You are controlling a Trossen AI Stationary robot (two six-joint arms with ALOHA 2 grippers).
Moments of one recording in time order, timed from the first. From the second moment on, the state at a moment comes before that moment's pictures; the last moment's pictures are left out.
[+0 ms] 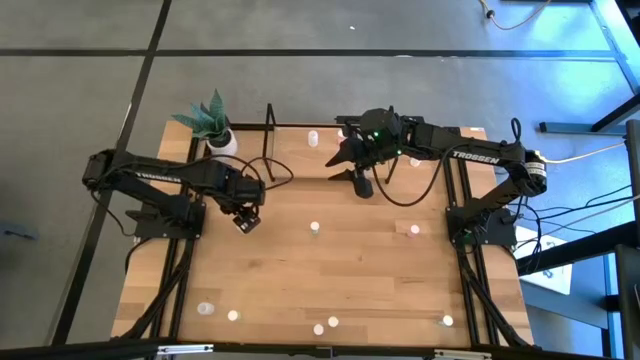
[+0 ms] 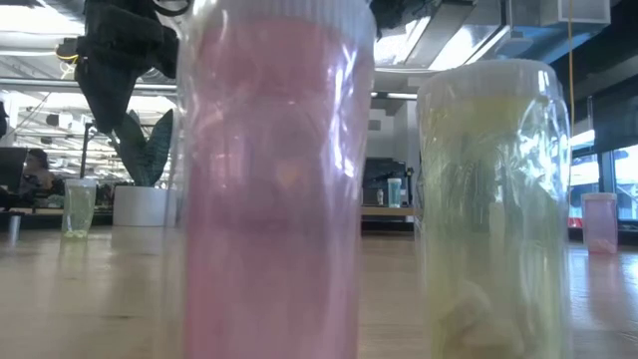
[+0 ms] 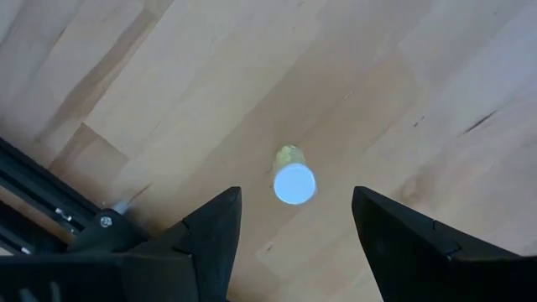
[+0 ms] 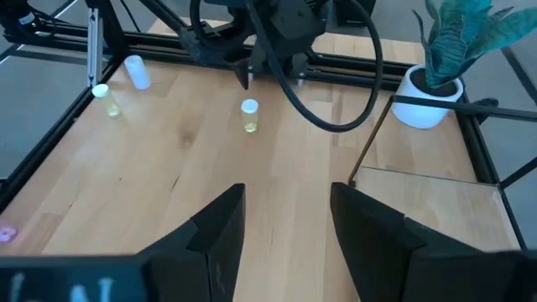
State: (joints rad) left arm -0.02 1.24 1.02 -1.26 -0.04 -0.83; right arm -0.25 1.53 1.44 -0.49 -0.36 -0.24
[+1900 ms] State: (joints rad) left arm -0.15 1.24 0.89 -1.11 -0.10 -0.91; right arm -0.24 1.53 1.44 -0.49 -0.36 -0.24
